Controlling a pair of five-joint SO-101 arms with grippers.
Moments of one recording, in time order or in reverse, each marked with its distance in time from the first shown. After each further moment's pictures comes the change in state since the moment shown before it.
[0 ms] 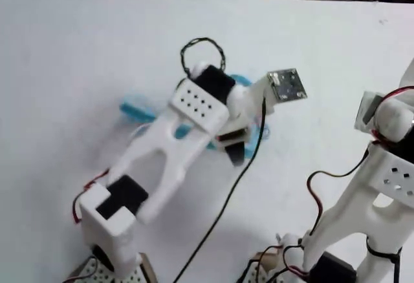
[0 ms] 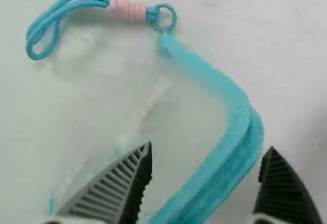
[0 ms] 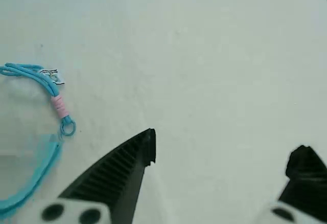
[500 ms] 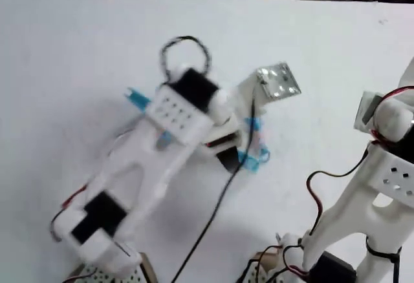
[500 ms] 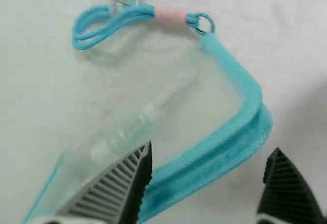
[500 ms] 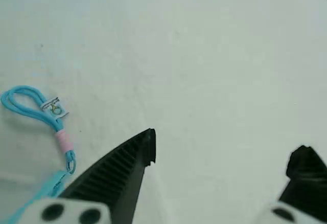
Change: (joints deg) left arm -0.5 -15.0 4.1 4.8 5.5; right arm 0.0 0.0 0.0 0.0 0.0
